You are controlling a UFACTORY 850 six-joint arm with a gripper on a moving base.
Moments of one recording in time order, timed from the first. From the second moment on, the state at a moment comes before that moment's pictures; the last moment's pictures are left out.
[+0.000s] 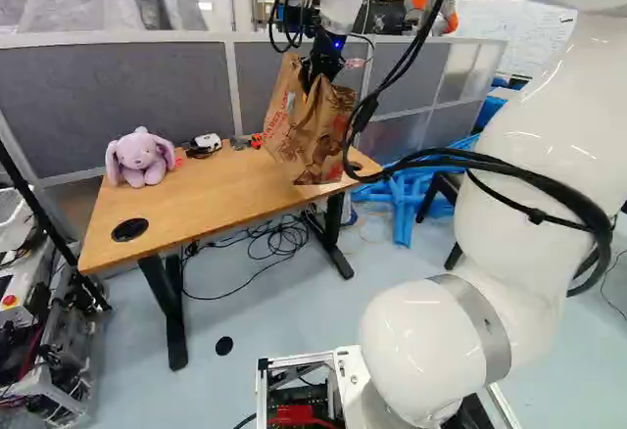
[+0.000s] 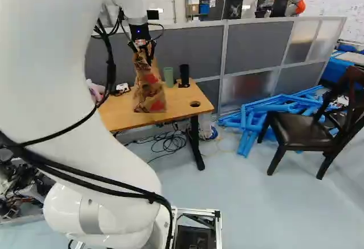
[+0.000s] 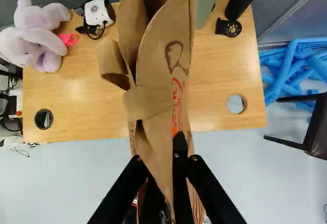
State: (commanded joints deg) arm 7.3 -3.0 -74.6 8.6 -47.6 -13.9
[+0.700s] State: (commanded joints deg) arm 7.5 -5.9 -76.5 8.6 -47.6 -13.9
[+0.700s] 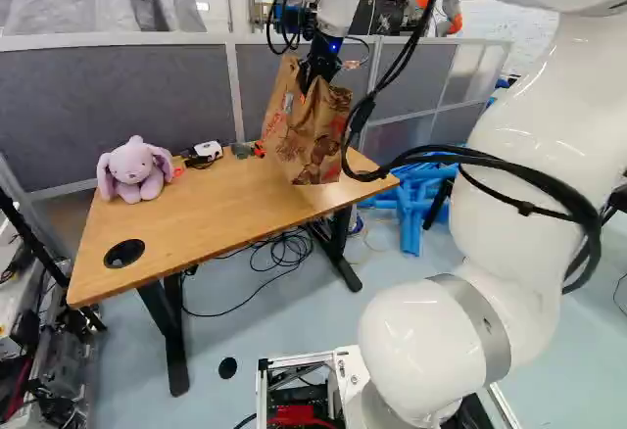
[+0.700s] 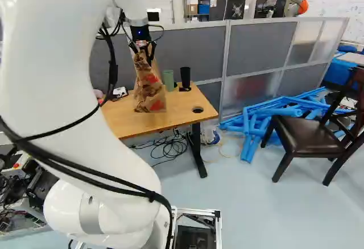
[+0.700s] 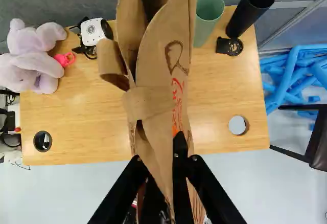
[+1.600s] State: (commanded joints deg) arm 6.5 -22.5 -88.9 8.6 -47.6 -13.9
